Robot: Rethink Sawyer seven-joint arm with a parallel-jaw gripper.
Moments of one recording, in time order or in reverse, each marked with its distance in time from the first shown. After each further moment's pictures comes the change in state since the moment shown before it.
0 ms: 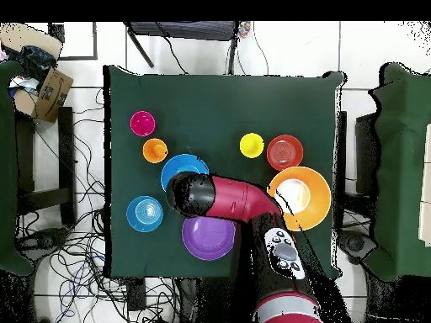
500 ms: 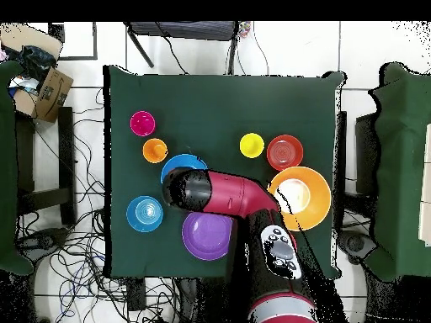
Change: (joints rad) arm 0.014 -0.013 0.000 -0.020 0.000 0.000 0.000
